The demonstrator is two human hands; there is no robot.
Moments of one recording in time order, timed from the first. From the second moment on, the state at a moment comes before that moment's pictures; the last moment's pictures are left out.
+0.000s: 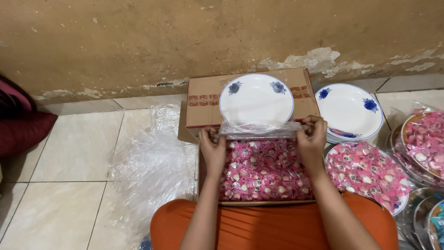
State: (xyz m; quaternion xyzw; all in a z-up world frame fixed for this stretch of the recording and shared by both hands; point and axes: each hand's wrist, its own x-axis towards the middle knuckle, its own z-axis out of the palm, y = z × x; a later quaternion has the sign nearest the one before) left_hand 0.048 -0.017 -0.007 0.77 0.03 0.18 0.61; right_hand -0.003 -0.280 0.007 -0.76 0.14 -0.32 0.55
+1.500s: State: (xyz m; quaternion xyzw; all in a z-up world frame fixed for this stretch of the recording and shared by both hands) left_hand 0.067 -0.027 0.035 0.61 0.11 -0.02 0.78; right_hand 0.014 -0.278 0.025 -0.70 0.16 -0.15 0.68
